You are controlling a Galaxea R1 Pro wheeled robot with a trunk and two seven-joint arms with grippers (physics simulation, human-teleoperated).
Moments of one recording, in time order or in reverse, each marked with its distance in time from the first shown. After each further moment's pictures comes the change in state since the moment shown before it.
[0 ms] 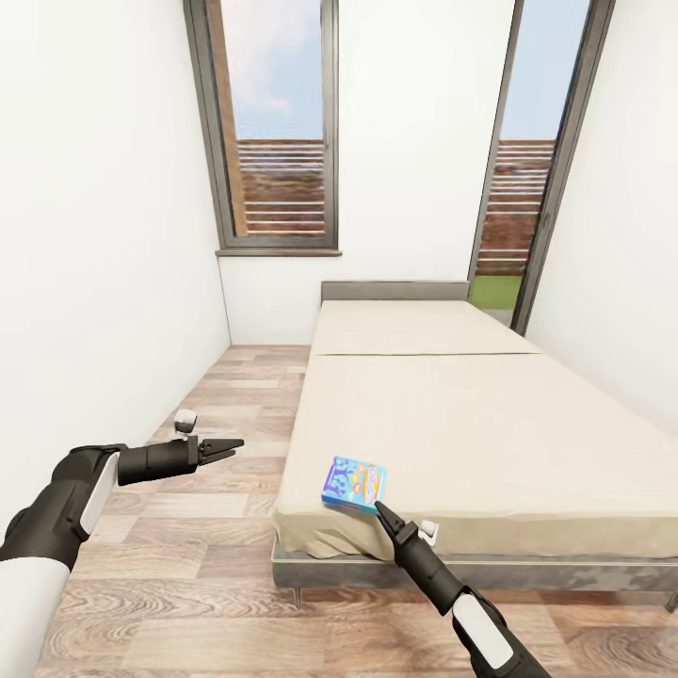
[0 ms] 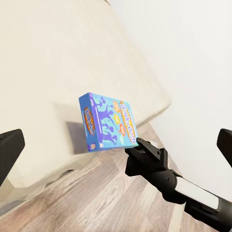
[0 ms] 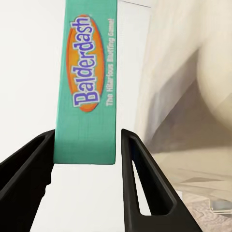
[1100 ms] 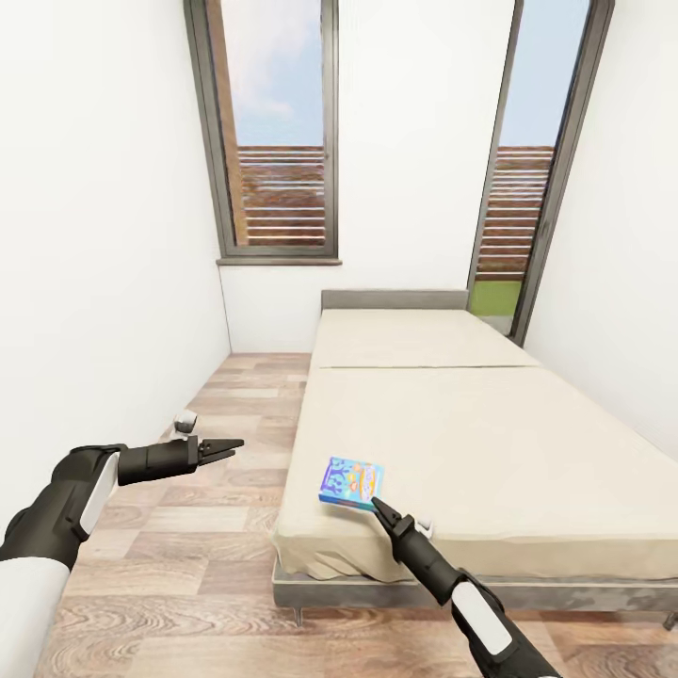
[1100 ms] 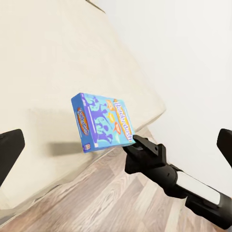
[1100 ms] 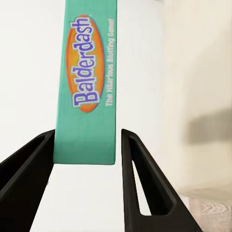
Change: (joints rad) left arm 0.000 0.001 0.000 0.000 0.000 0.000 0.002; right arm -0.025 -0.003 0.000 -0.012 -0.004 0.072 -0.076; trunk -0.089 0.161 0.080
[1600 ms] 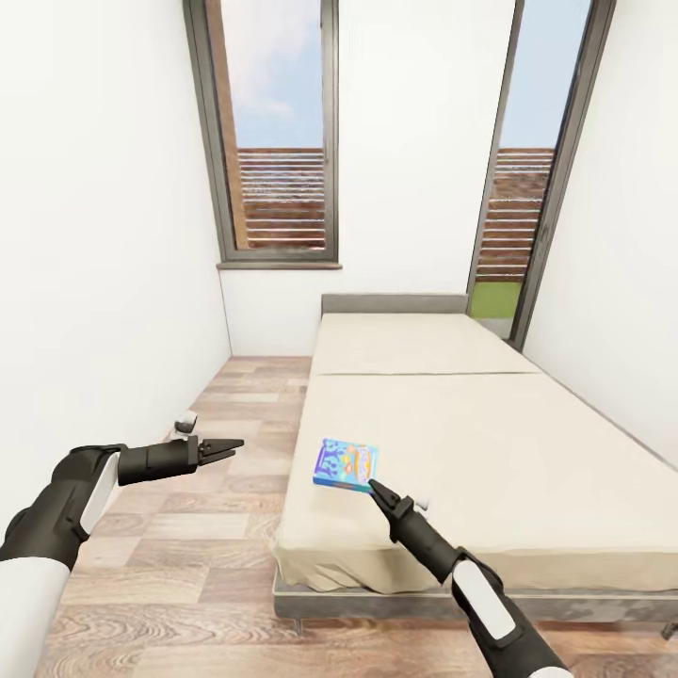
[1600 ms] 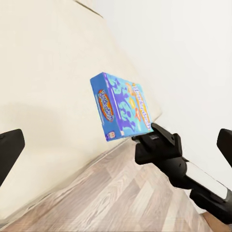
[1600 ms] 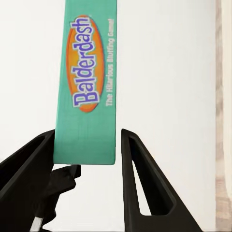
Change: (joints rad) left arm 0.000 -0.001 0.000 0.000 0.000 0.000 0.000; right arm 0.002 -0.005 -0.005 -0.138 -0.010 0.104 -0.017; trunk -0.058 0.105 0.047
